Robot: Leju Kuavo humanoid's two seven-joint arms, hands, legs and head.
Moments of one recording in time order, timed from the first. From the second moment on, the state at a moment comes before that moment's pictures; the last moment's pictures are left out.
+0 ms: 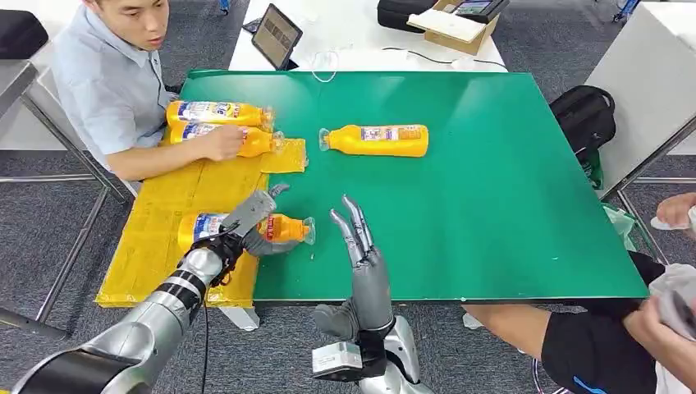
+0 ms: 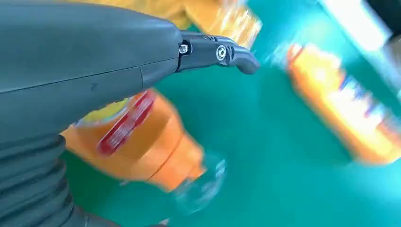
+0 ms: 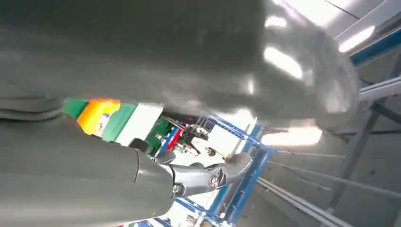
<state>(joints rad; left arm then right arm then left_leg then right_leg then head) -0.71 -0.13 -0.22 -0.45 -0.52 -0.03 -0.45 -0.11 0.16 0.55 -1.40 0.46 -0.70 -0.70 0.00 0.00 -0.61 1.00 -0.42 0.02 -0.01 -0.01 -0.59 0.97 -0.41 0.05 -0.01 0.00</state>
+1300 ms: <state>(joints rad) 0.06 -0.19 -0.14 -1.60 -0.19 0.53 -0.61 -0.09 -0.09 0.16 -1.27 0.83 -0.46 -0.46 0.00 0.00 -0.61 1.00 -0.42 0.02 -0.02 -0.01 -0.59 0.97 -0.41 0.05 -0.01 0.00</state>
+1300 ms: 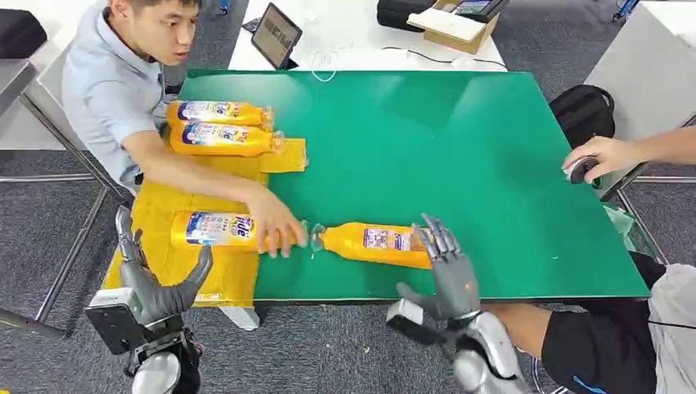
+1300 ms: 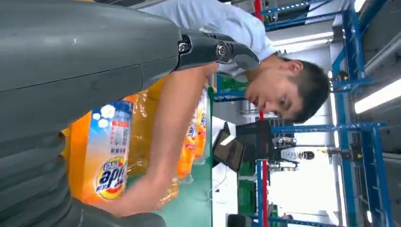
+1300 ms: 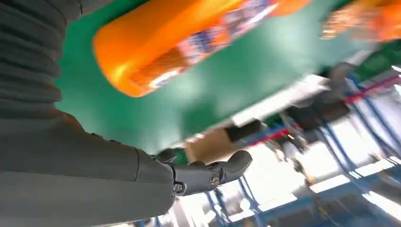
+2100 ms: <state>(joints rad) -0.03 -0.19 -0.19 -1.53 -0.22 0.55 -0.60 -0.58 -0.02 0.15 -0.55 0.87 -0.37 -0.41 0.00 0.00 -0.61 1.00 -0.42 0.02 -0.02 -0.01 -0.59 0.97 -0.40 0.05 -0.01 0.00</state>
